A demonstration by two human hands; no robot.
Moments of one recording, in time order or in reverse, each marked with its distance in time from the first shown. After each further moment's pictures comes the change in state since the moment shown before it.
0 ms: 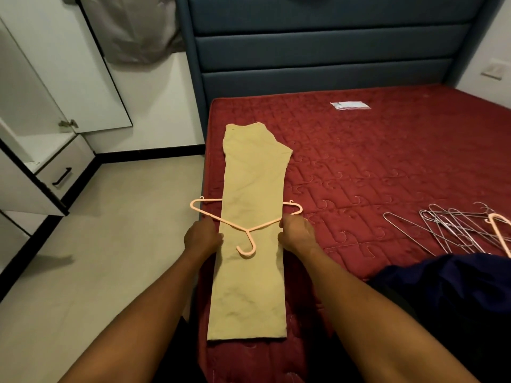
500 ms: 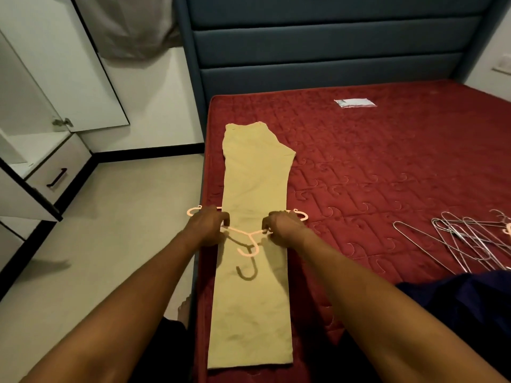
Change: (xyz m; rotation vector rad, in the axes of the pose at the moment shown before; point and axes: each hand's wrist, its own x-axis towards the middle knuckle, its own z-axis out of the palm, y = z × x) left_hand 0.066 0.009 -0.027 0.261 -0.097 0.426; right_hand 0.059 -0.023 -0.009 -0.267 -0.136 -0.484
